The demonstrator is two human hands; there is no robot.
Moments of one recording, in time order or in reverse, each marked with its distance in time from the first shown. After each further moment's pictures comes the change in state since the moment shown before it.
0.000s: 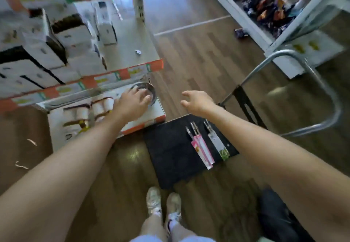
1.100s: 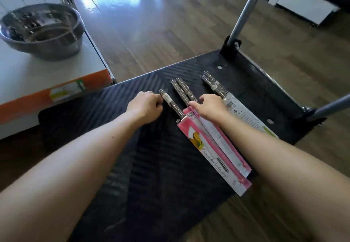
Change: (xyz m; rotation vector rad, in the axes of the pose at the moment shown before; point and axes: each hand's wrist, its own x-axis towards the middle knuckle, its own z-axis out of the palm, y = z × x) left_hand 0.323 0.015 0.595 0.025 0.149 0.262; right_hand 0.306 0.391 0.476 0.127 0.246 0.284
